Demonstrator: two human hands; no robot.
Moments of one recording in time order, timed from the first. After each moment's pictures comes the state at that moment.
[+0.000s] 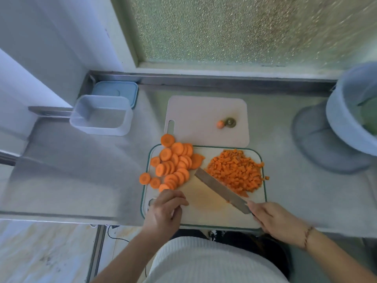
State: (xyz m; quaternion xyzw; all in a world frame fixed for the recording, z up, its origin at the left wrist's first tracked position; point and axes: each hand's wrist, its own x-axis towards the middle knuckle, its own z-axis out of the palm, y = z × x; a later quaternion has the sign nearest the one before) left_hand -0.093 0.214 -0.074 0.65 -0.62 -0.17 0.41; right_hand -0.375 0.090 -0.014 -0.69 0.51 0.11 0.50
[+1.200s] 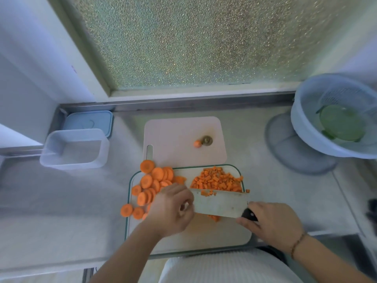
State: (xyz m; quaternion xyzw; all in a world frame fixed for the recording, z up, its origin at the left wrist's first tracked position) left_hand -0.102 0.114 -0.051 0.53 -0.74 -0.20 0.37; right_hand -0.401 0.072 -0.013 -0.89 0.46 0.05 0.06
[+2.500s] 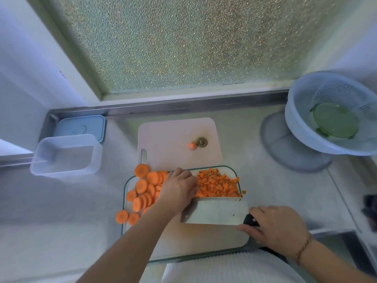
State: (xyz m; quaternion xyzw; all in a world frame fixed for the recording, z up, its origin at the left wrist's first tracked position) left_hand -0.122 0.052 -0.080 0.59 -0.78 -0.11 0.20; right_hand -0.416 0.071 -0.019 -0.91 0.41 -0.03 -0.03
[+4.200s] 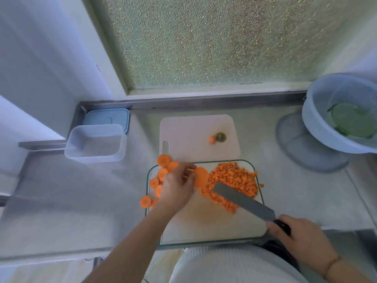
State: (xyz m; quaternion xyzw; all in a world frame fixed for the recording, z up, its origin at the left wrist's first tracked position) left_hand -0.087 0.103 -0.022 0.70 -0.48 -0.36 0.38; right_hand -0.419 0.122 -0.014 -0.77 0.61 0.00 0.18
